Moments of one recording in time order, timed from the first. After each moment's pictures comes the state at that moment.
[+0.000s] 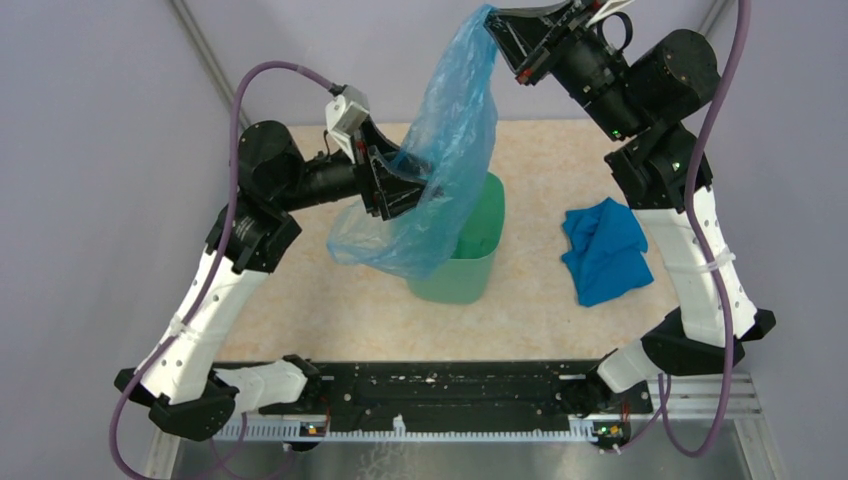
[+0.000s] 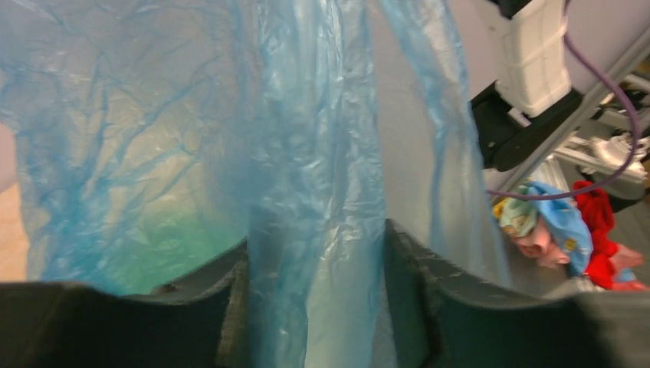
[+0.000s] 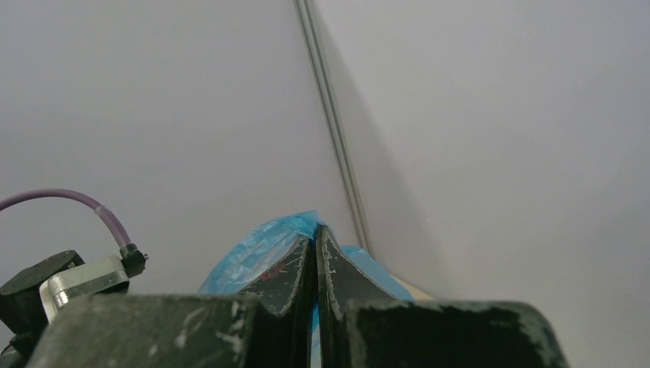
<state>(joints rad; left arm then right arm) -0.58 1.16 1.60 -0.32 0.74 -0.30 0.65 1.50 2.22 -0.26 -0.17 0.33</state>
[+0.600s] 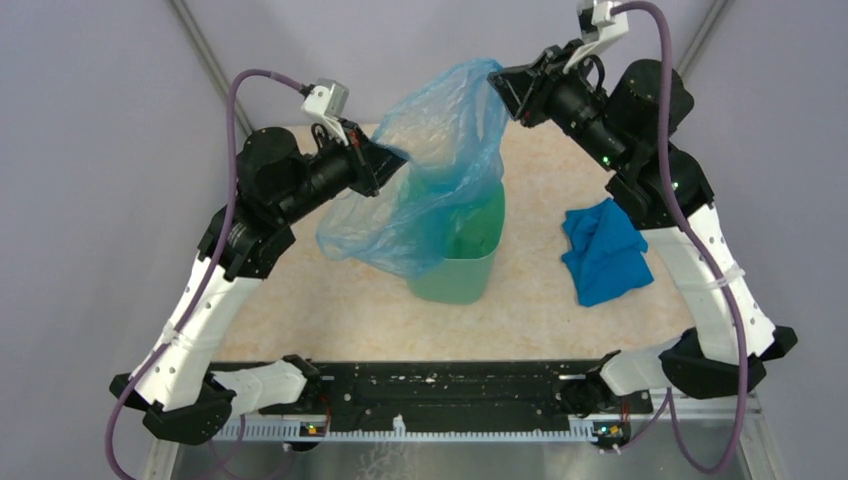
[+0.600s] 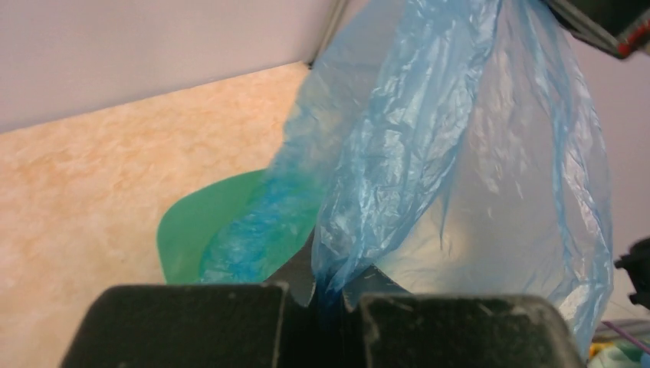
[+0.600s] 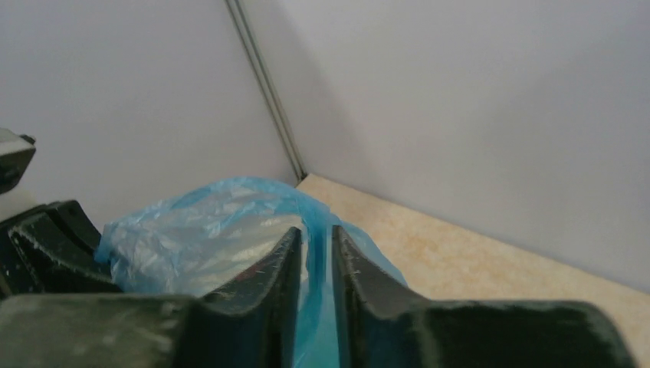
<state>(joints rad) -0.60 1.14 1.61 -0.48 0.23 -0.39 0.65 1.40 2.02 -0.42 -0.03 0.23</state>
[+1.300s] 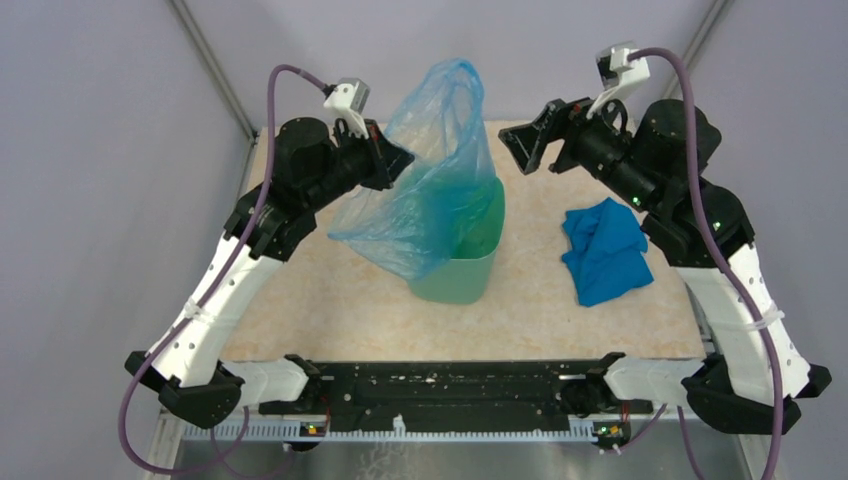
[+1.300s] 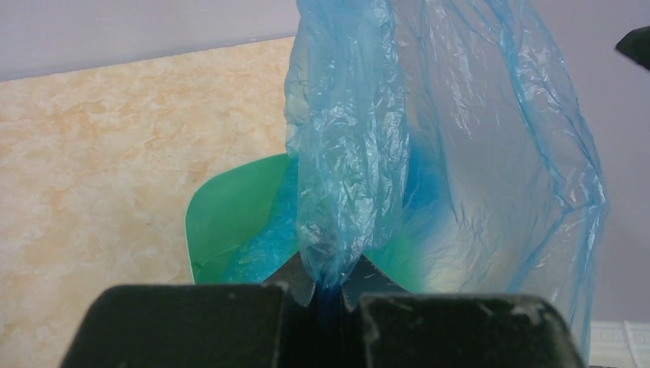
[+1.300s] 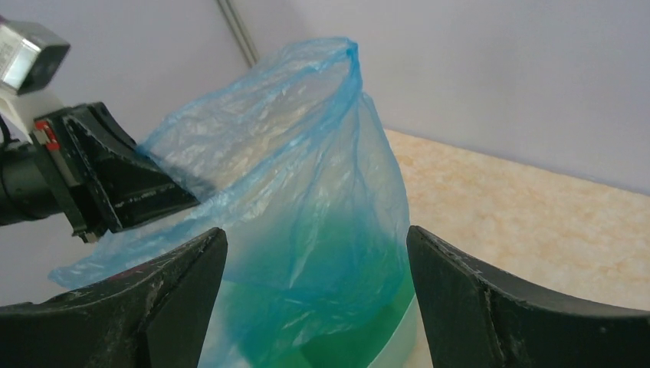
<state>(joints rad) -0.60 1.23 1.61 -0.54 0.10 -0.40 0.65 1.19 1.85 -0.66 0.04 0.22</state>
